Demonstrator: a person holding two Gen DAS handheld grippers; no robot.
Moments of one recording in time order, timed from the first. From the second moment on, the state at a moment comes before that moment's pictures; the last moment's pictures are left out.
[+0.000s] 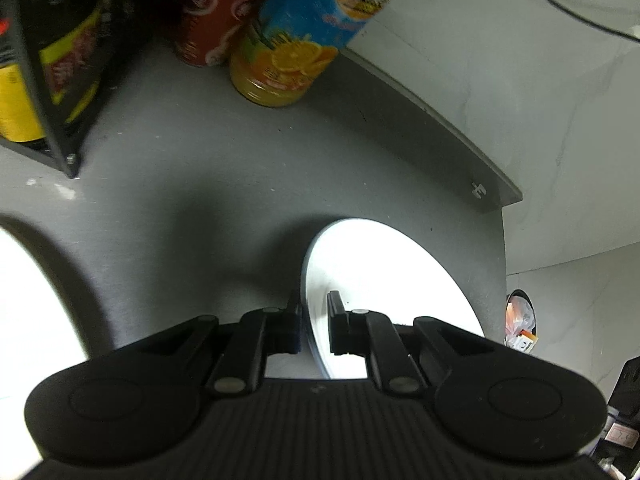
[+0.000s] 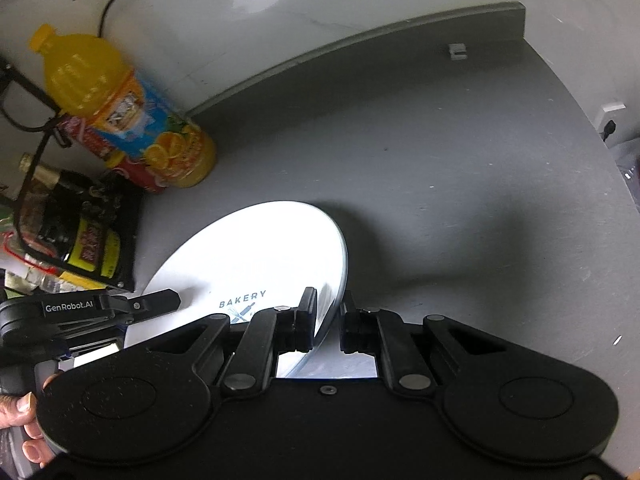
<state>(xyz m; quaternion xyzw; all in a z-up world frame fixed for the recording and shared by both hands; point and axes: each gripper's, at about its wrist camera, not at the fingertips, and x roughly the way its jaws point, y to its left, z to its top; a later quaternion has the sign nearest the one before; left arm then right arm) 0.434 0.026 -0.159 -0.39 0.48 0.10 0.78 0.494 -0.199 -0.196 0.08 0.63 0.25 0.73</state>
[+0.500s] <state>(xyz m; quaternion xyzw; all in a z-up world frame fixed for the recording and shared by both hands) 0.352 0.059 -0.129 -0.40 0.45 0.14 0.79 0.432 -0.161 -0.163 0.08 0.61 0.29 0.74</state>
